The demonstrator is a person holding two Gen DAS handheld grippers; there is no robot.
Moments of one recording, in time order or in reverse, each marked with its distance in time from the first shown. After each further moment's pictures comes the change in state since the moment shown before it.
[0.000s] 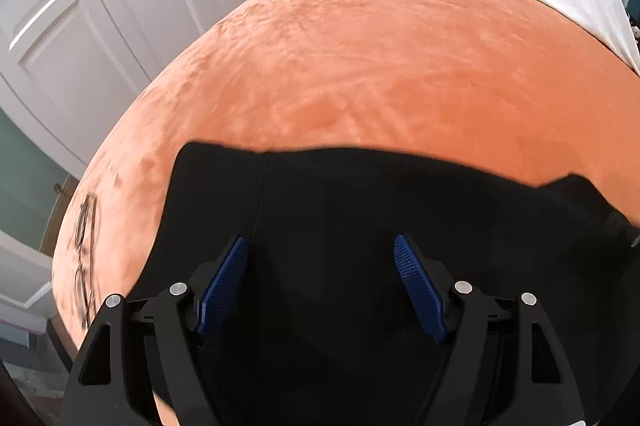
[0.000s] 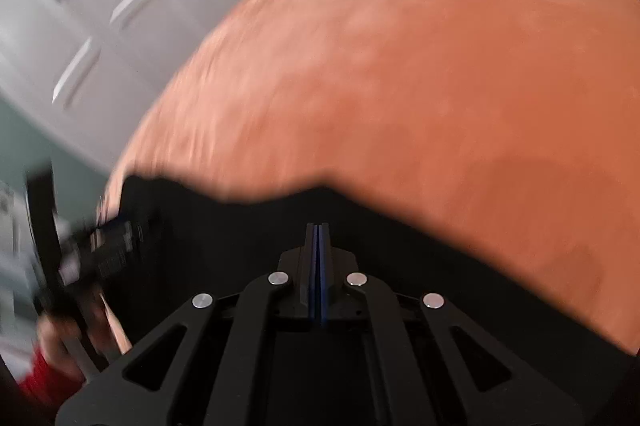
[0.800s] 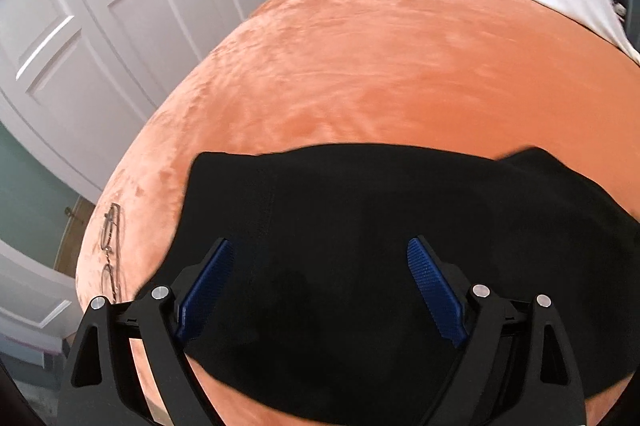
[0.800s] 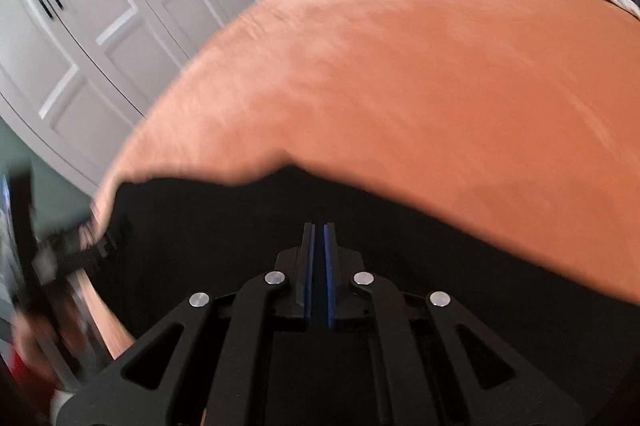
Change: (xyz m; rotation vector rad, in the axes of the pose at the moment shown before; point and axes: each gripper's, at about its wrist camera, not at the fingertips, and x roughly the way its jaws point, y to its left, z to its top) left arm -0.049 -0.031 -0.015 0.096 -0.061 0.011; right arm -0.084 -0.051 -0.077 0.133 -0.145 -0.137
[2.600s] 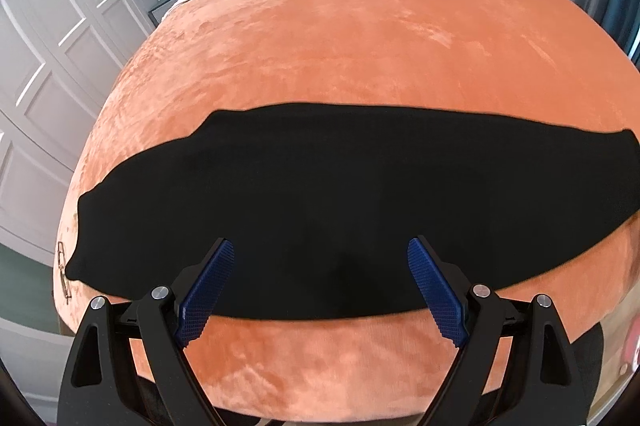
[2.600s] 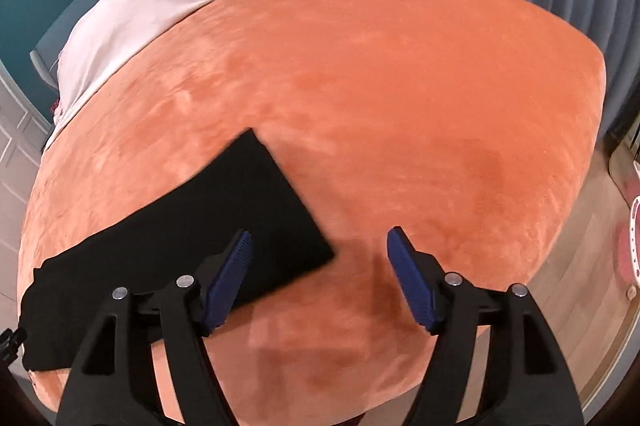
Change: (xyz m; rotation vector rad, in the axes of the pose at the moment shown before) left arm -0.131 -0.256 -0.086 0.350 0.003 -0.156; right arm -0.245 -0.362 -0.233 0.725 -0.253 -0.443
